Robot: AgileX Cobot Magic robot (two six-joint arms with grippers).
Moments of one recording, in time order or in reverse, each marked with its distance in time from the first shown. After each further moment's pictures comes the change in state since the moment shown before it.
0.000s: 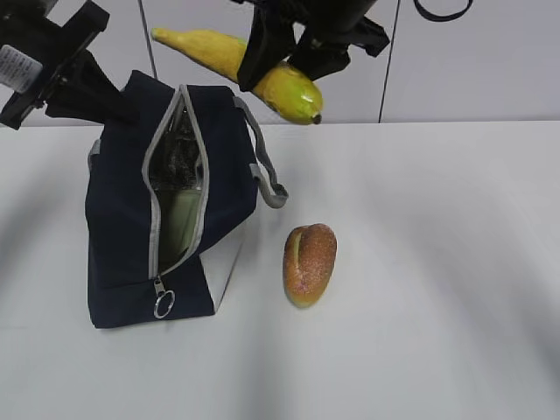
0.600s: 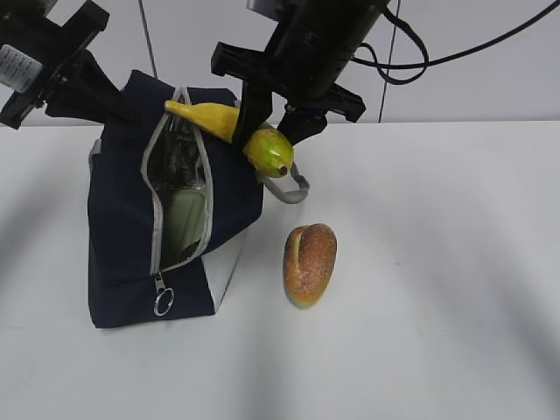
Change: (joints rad) left arm 0.000 0.000 0.000 0.000 0.000 0.000; right arm 0.022 0.131 0.009 -0.023 -0.001 0.166
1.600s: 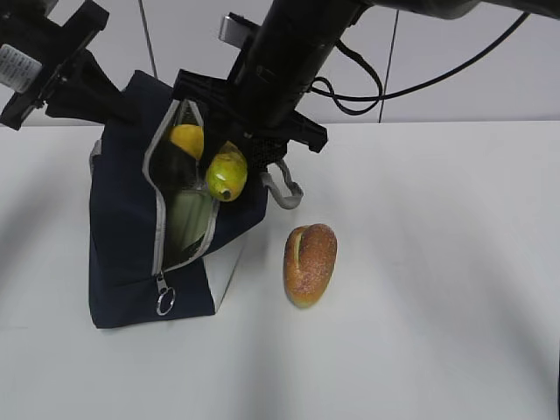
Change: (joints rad) left arm 0.000 0.000 0.000 -0.007 0.010 0.000; right arm 0.082 0.052 0.000 -0.027 -0.103 0.193
